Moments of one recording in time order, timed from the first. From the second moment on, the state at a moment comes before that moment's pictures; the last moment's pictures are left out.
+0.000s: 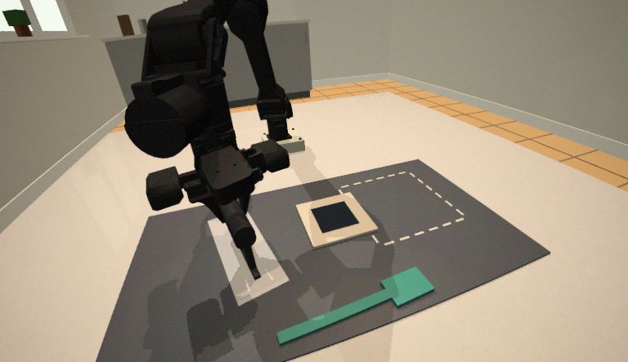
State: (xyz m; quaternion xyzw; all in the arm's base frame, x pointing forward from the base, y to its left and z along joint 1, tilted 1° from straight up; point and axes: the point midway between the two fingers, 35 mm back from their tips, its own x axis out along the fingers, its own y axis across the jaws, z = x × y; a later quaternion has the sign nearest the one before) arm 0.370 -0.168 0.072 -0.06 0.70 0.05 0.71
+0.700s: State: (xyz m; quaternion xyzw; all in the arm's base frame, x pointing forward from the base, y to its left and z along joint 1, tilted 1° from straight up) arm 0.370 -0.168 0.072 -0.23 0.67 0.22 0.67
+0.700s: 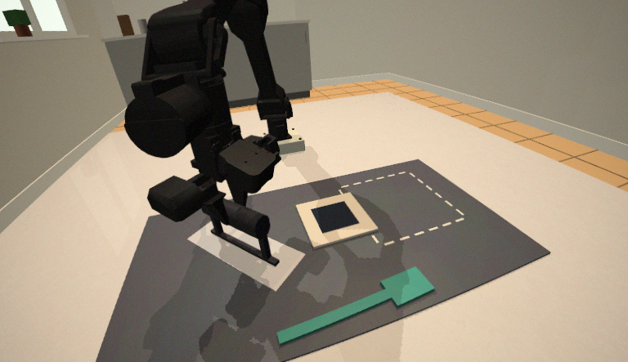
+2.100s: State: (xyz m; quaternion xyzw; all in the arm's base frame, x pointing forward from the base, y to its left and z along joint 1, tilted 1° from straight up) arm 0.370 -0.168 0.072 -0.45 0.55 0.44 0.55
